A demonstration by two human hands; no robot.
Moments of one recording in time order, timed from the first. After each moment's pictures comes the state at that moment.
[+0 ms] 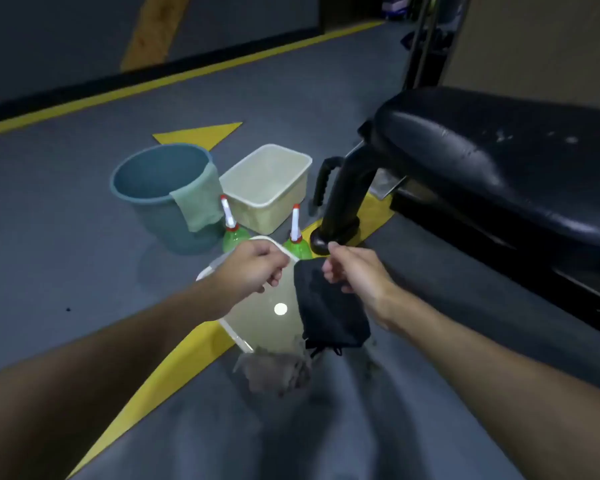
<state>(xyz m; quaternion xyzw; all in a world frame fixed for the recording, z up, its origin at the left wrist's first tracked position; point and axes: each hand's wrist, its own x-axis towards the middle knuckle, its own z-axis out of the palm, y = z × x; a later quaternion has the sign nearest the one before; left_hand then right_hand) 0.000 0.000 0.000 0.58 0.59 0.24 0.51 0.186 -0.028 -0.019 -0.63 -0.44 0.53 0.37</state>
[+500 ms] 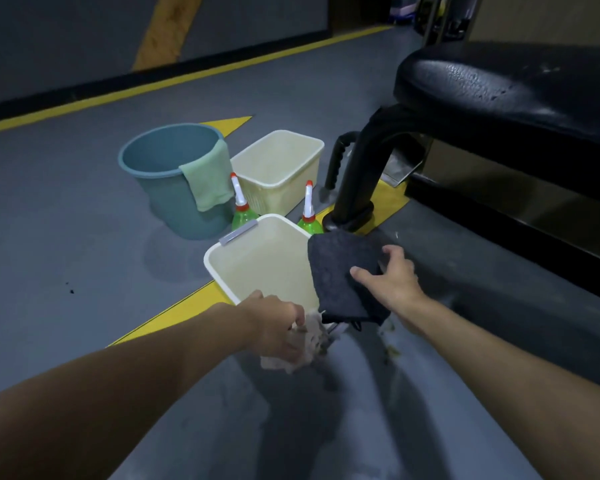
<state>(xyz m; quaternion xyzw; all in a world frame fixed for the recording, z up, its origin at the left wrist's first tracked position) -0.012 -0.035 -0.111 0.84 0.44 -0.26 0.15 0.203 -0.036 -0.120 -0.78 -0.45 0.33 0.27</state>
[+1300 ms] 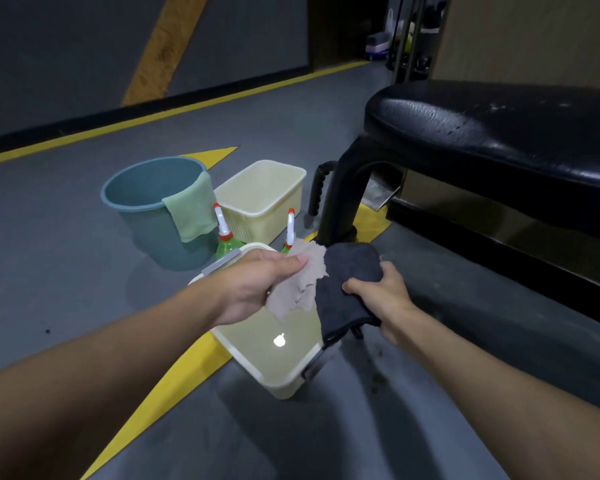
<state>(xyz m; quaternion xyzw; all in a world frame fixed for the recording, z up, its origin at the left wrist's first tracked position) 0.011 -0.006 -0.036 0.52 0.48 0.23 0.67 0.207 -0.035 -0.095 -0.67 -0.30 0.47 0.49</state>
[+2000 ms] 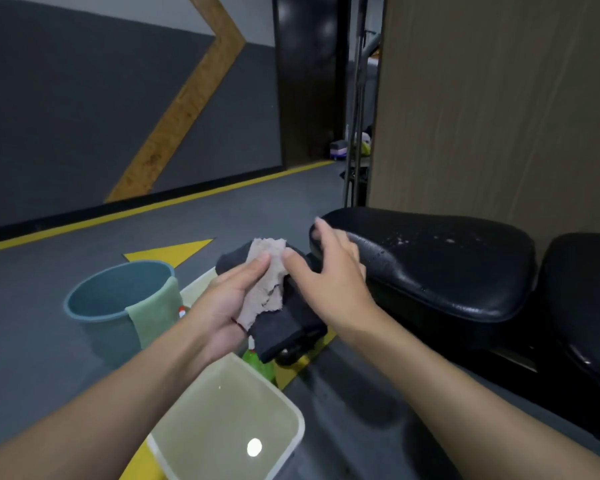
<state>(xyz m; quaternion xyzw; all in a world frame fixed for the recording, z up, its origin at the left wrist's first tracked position) 0.074 0.014 0.075 0.39 0.34 0.47 0.71 0.218 -0.016 0.089 -0.63 -0.62 0.14 0.46</state>
